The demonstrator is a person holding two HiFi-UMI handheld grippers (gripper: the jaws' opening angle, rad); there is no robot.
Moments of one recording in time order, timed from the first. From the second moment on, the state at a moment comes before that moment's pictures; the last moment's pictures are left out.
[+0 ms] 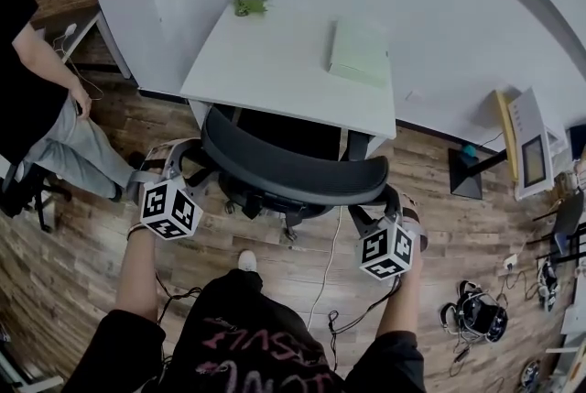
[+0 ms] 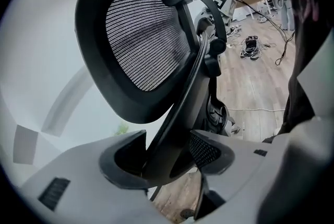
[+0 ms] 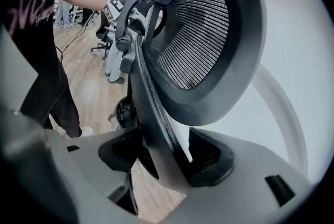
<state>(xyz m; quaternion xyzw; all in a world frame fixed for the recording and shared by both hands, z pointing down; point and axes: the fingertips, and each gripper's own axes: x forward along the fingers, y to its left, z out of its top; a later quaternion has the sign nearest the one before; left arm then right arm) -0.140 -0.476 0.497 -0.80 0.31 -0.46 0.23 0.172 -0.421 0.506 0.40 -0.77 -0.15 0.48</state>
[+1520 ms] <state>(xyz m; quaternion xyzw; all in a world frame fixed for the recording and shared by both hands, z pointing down) -0.098 -0.615 0.499 -0.81 0.31 -0.44 0.23 0.216 -0.563 0.512 0.42 -0.75 -0.13 0.50</state>
